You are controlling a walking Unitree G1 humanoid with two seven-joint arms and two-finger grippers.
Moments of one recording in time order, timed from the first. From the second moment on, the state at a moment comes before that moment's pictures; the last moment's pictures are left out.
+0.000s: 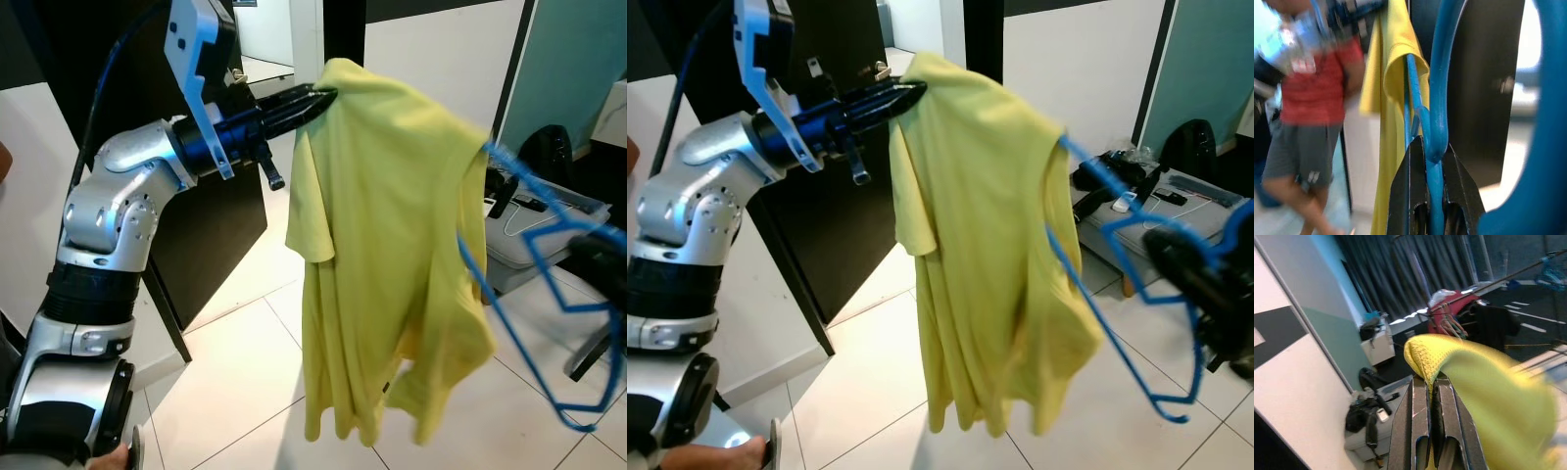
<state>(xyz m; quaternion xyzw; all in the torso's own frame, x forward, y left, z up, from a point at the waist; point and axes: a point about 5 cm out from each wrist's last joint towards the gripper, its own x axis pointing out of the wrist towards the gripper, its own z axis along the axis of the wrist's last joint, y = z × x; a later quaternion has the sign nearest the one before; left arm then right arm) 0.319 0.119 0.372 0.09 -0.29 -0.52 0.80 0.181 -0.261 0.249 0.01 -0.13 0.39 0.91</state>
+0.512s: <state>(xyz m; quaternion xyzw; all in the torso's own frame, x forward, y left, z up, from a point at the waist) 0.289 0.108 0.395 0.14 -0.31 -0.61 0.71 0.215 -0.239 0.257 0.05 -0.21 0.34 0.92</state>
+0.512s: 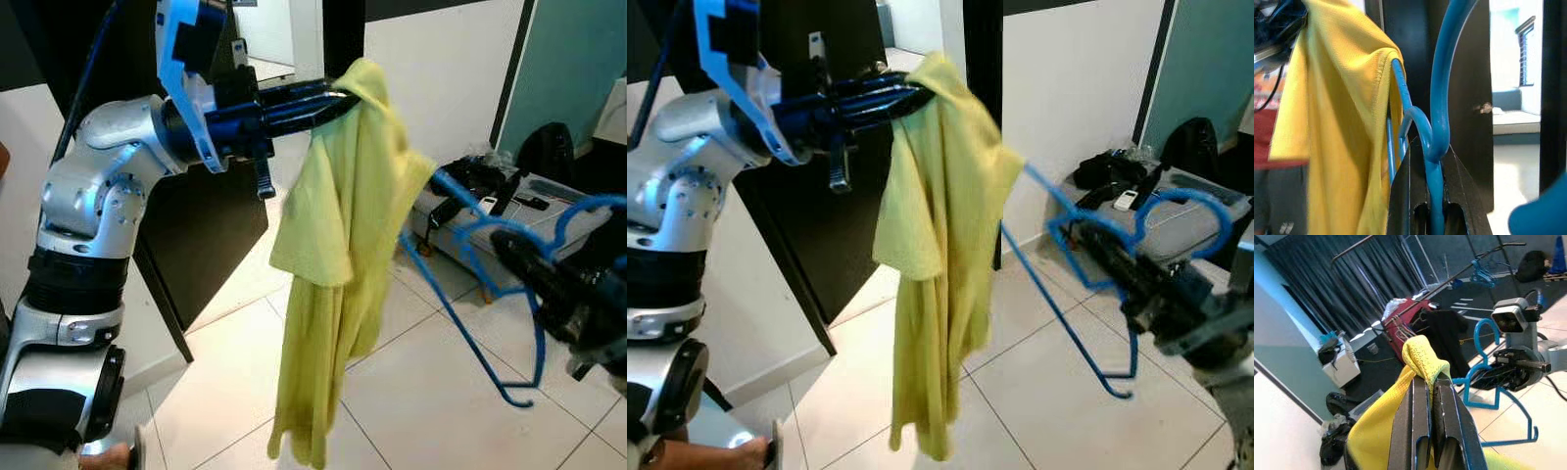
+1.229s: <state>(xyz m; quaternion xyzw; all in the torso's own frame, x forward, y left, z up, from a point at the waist) 0.292 0.120 0.407 0.20 -0.31 -0.60 0.71 0.203 -0.223 0.231 0.16 -0.20 0.43 0.87</state>
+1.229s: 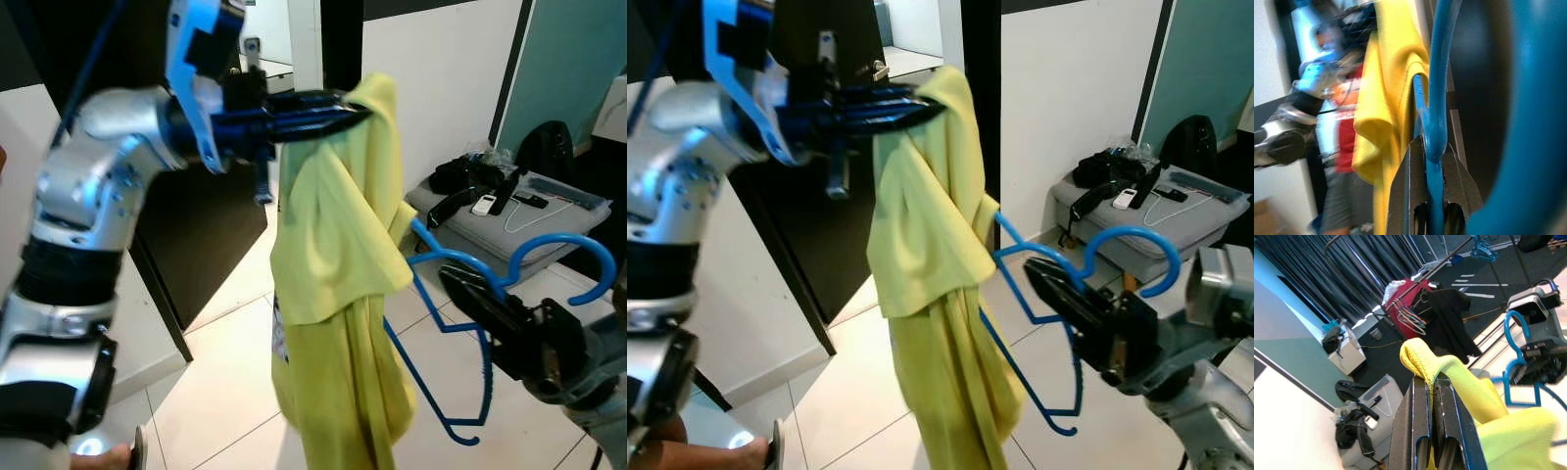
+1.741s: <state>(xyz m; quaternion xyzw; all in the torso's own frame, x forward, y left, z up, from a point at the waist) 0.293 0.133 0.416 0.23 -0.31 -0.59 0.71 0.179 -0.219 0.218 0.23 -0.18 0.51 0.81</state>
